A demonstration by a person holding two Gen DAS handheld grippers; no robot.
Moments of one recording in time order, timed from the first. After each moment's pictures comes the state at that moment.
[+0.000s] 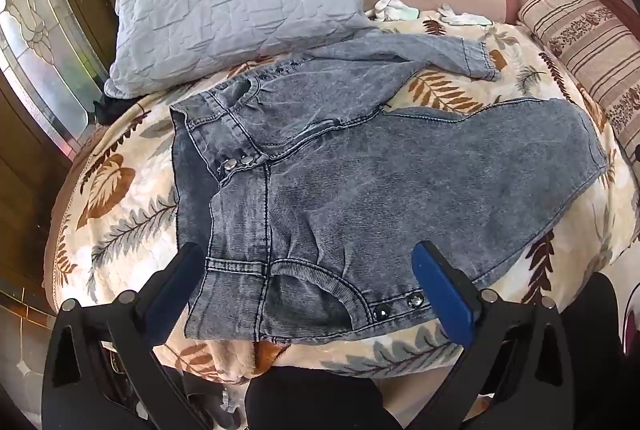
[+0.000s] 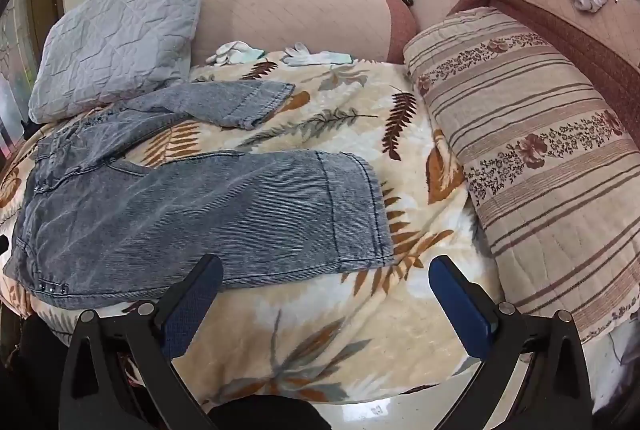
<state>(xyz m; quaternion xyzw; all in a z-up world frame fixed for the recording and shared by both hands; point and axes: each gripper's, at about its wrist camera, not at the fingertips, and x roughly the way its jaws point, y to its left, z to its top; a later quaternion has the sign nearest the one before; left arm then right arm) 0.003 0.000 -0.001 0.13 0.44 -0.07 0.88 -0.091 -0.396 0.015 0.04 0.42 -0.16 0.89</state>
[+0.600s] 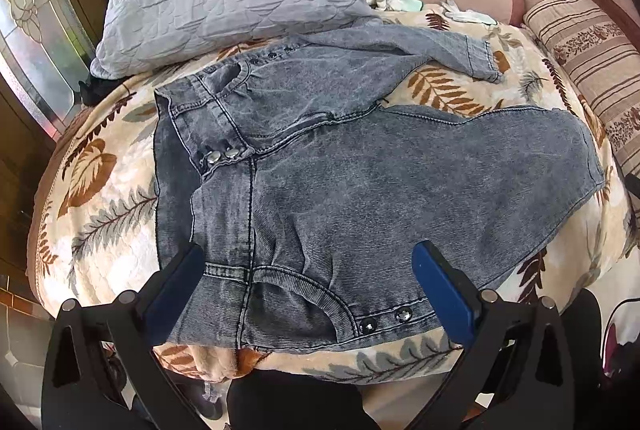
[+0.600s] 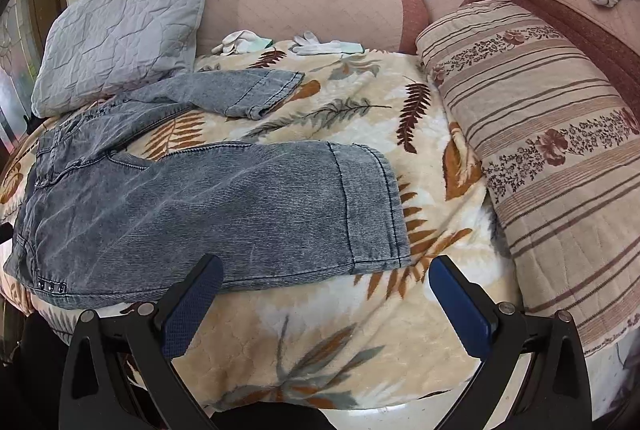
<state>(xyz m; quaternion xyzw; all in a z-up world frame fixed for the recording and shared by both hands) 0.022 0.000 -0.009 0.10 0.47 -0.07 0.87 -0.076 -0.392 -0.001 0.04 0.43 -0.14 0.89</state>
